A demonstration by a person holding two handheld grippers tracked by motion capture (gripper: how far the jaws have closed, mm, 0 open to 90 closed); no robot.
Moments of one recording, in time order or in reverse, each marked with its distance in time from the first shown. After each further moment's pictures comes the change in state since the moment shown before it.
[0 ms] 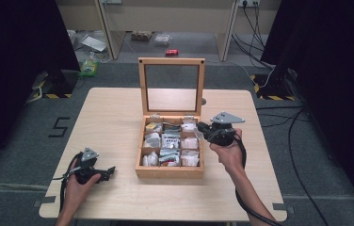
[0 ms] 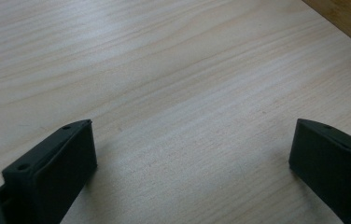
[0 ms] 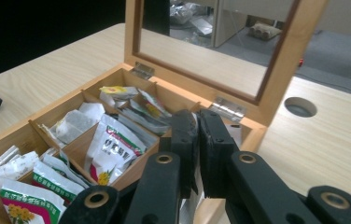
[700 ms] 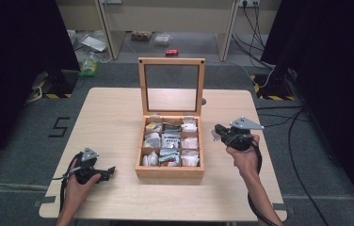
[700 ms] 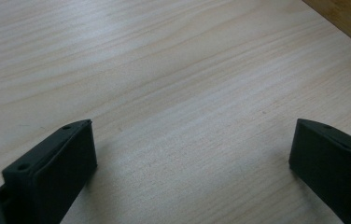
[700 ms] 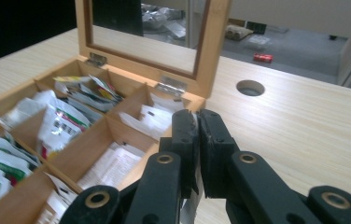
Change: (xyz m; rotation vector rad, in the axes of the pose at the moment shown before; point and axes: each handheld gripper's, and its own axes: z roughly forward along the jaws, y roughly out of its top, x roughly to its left) left arm 0.000 0.000 0.000 0.000 0.000 0.000; right arm -0.035 -0.033 -0.024 -0.028 -0.091 0.039
